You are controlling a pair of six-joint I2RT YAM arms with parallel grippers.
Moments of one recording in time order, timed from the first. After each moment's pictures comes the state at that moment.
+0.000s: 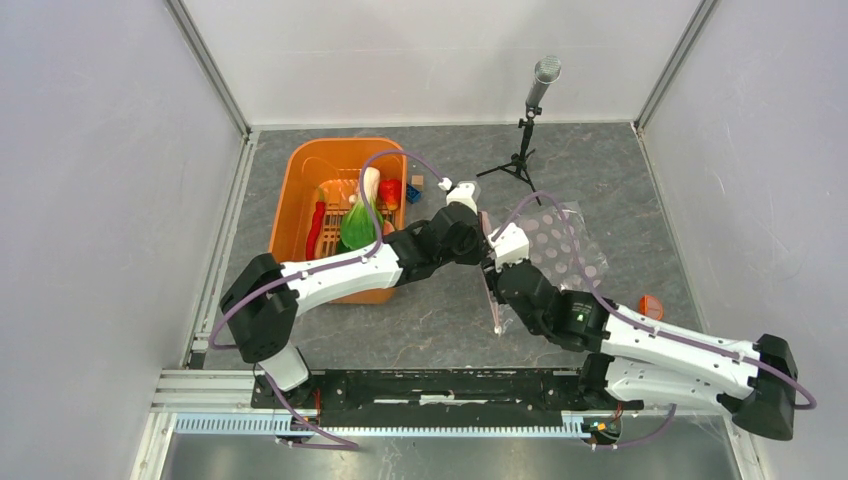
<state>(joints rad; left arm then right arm) -0.99 1.66 1.19 -0.11 -0.18 -0.75 1.09 0.91 0.67 -0.31 0.64 0.25</state>
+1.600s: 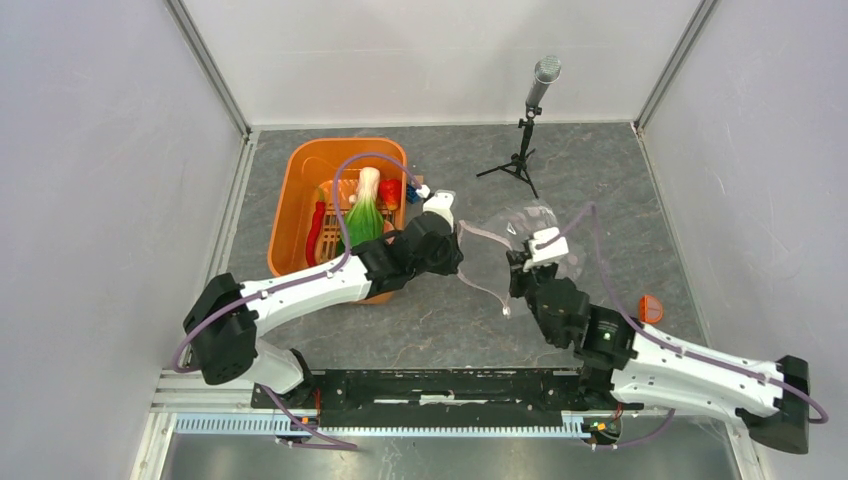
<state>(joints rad) -0.98 1.45 1.03 -0.20 -0.23 -0.61 1.15 0.66 0.52 -0.03 0.85 0.18</state>
